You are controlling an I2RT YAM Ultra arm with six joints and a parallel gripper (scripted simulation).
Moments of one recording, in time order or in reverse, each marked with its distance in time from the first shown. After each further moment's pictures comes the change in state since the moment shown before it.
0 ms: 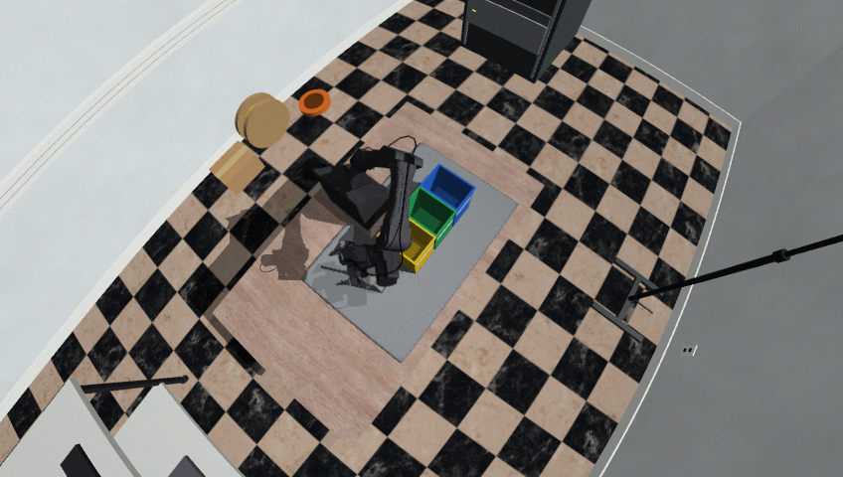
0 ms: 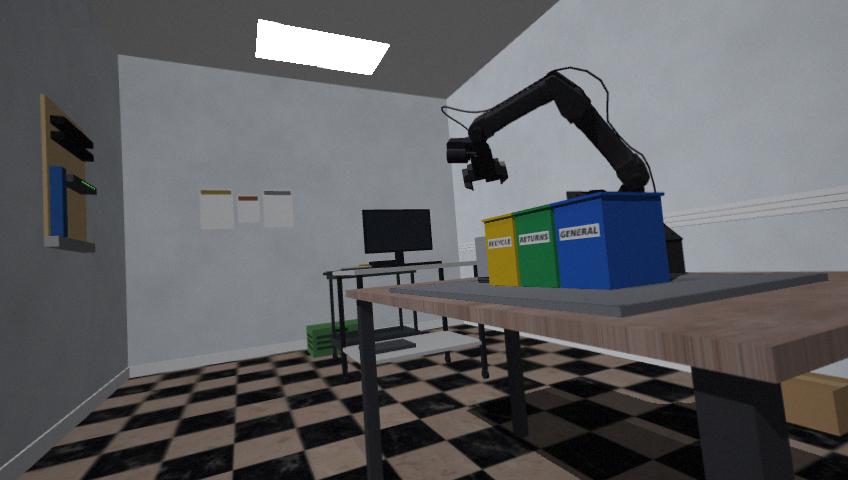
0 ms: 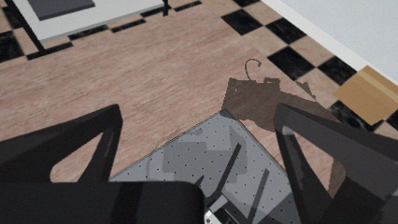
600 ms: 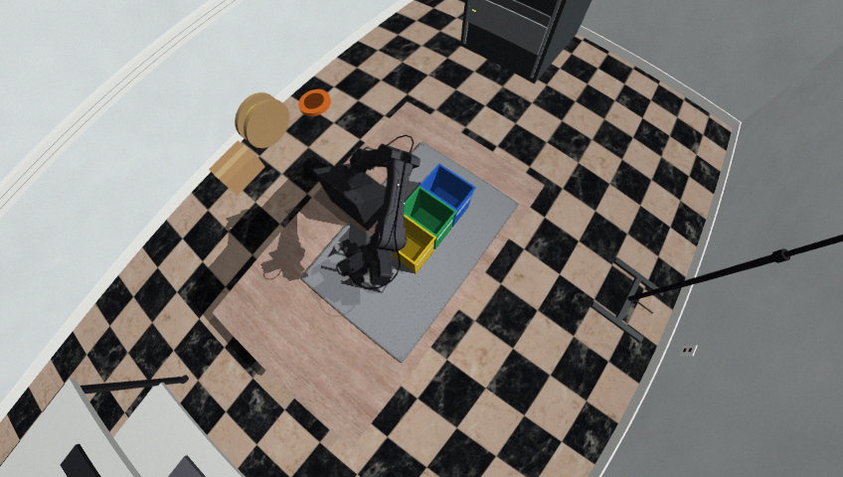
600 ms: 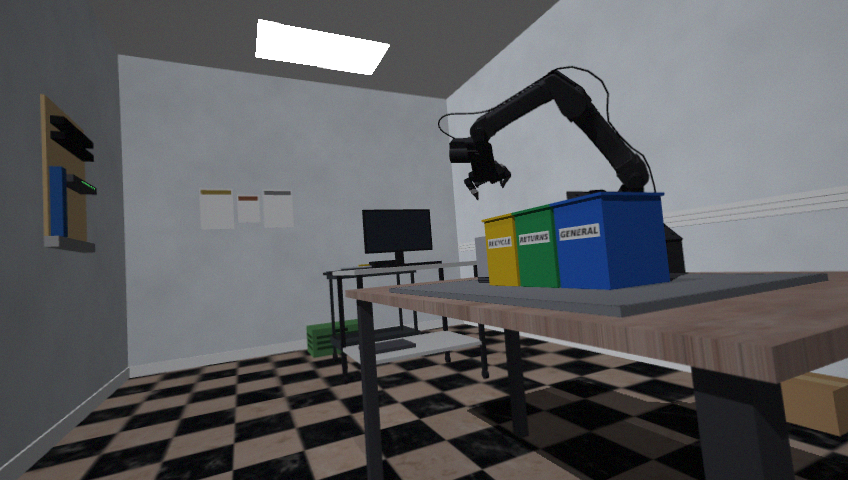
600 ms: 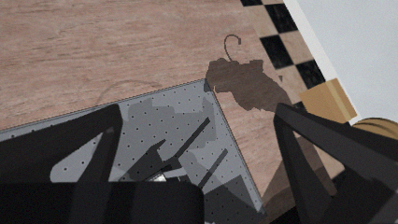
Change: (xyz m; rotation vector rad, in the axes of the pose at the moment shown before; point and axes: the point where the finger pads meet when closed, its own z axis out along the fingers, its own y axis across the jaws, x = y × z) arm 0.023 -0.004 0.008 -0.046 0.172 -0.336
